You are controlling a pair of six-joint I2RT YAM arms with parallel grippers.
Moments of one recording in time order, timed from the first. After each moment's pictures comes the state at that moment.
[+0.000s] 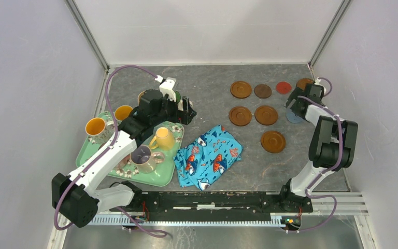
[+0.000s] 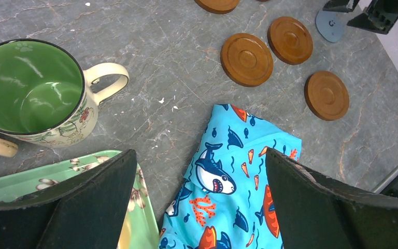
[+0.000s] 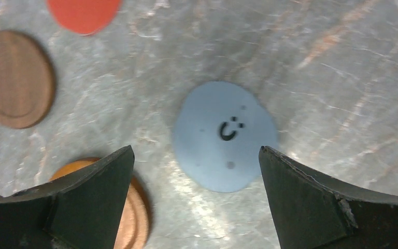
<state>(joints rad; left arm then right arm) -0.53 1.15 0.97 -0.25 0.12 -0.27 -0.23 1.74 1.03 -0.08 0.09 0.38</state>
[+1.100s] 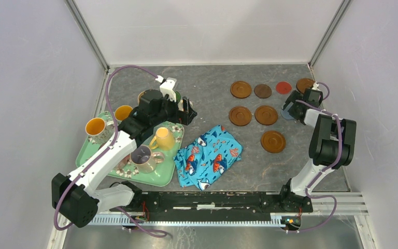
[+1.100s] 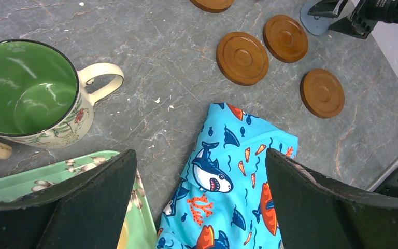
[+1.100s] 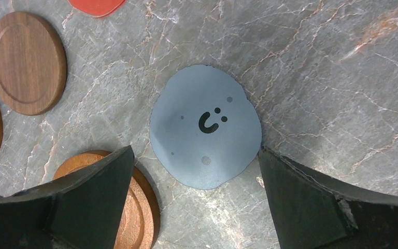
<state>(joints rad) -0.53 1.15 0.97 -0.25 0.13 -0.27 -0.26 1.77 0.94 0.06 -0.02 0.40</state>
